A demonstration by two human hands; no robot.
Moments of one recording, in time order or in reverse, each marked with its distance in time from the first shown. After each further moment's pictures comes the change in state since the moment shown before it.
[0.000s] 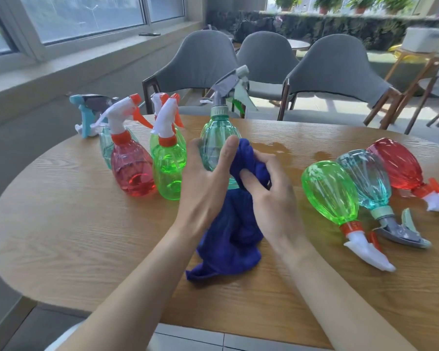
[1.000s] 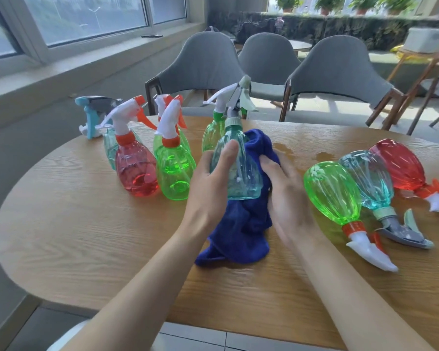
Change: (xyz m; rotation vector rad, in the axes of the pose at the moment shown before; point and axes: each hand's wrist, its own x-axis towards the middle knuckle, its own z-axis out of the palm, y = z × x) left_hand -0.003 -0.005 0.002 -0.191 -0.104 -0.140; right_hand 0.019 0.006 -0.007 0.433 -0.018 0.089
